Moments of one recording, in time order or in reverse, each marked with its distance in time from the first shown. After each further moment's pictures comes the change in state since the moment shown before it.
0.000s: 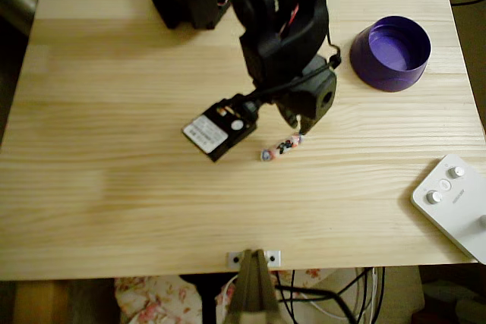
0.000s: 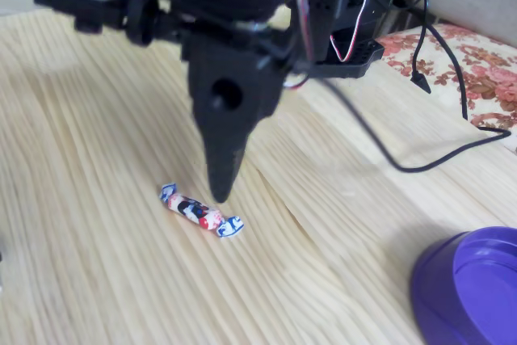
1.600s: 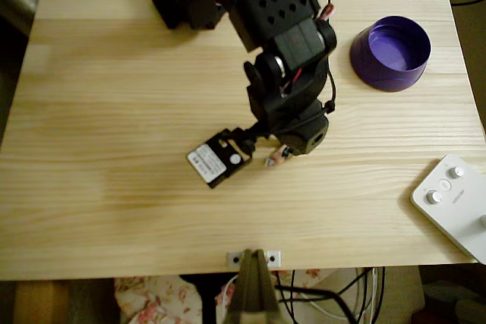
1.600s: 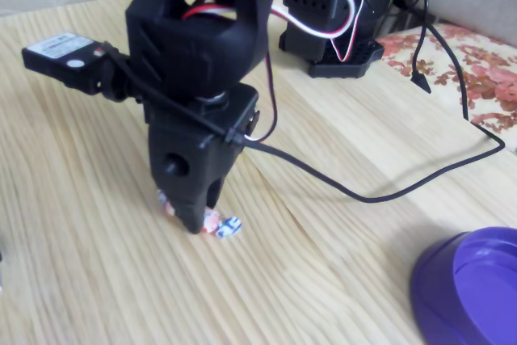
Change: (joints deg) arm 2.5 -16.5 -9.0 -1.7 2.5
